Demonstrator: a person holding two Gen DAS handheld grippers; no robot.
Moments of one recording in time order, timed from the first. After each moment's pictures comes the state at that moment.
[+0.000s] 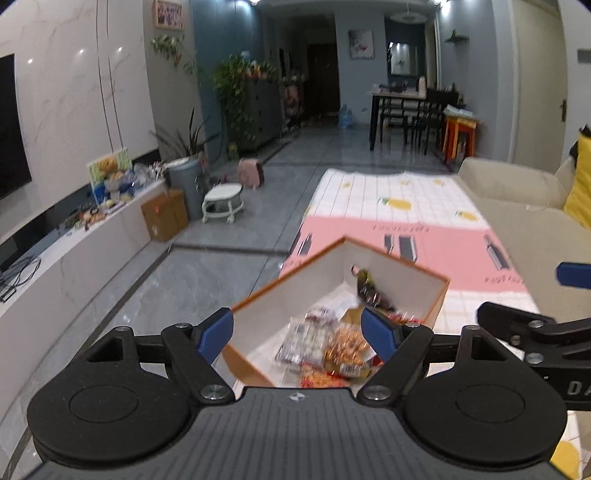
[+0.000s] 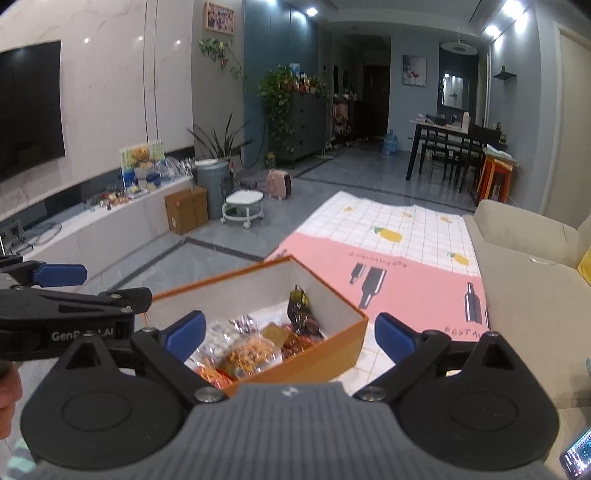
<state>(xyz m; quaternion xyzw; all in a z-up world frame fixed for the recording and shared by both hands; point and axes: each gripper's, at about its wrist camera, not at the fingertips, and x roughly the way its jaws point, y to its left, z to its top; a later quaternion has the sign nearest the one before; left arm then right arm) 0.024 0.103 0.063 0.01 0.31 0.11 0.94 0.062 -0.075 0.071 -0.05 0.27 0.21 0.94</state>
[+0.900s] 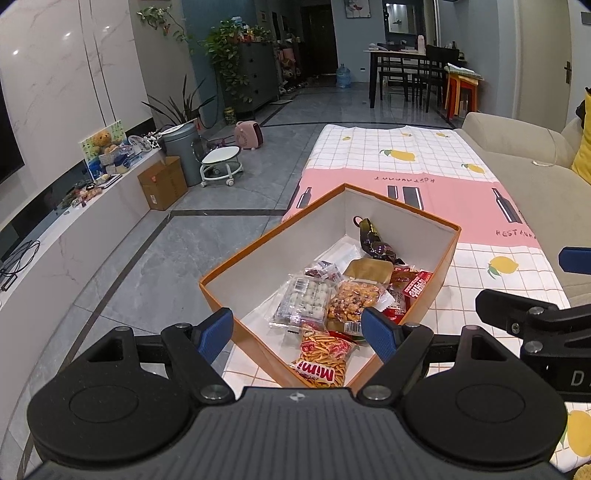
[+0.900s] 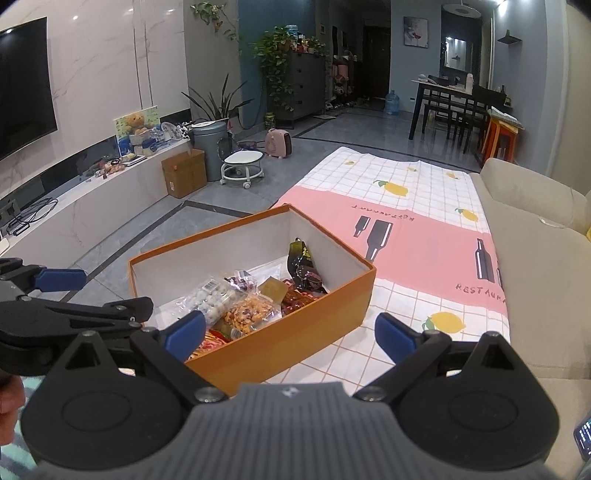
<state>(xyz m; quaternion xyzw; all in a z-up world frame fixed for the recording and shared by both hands) 0.028 0.098 0.030 0.02 0.36 0.11 0.92 0.076 -0.073 0.038 -0.05 0.33 0.21 0.92</state>
